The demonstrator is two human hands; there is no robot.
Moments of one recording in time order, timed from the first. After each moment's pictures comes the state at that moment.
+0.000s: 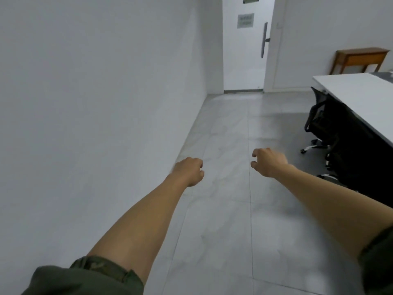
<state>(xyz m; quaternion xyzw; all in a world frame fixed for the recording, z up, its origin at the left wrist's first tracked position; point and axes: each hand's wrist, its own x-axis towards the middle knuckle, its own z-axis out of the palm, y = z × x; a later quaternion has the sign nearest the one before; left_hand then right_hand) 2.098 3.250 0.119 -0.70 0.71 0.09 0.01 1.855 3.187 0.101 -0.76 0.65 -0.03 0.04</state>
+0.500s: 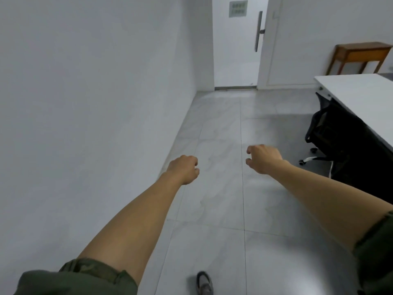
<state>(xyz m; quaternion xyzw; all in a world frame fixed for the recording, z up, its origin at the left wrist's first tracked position) 2.073 2.889 0.105 -0.70 0.71 0.10 0.02 1.827 2.832 0.092 -0.76 0.65 0.00 0.02</state>
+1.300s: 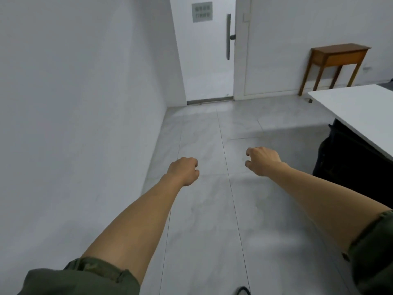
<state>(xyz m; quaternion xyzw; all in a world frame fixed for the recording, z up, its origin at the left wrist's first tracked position) 2.024 2.215 0.092 -0.62 0.77 0.10 0.04 1.772 2.199 0.070 -0.70 0.71 0.01 0.04</state>
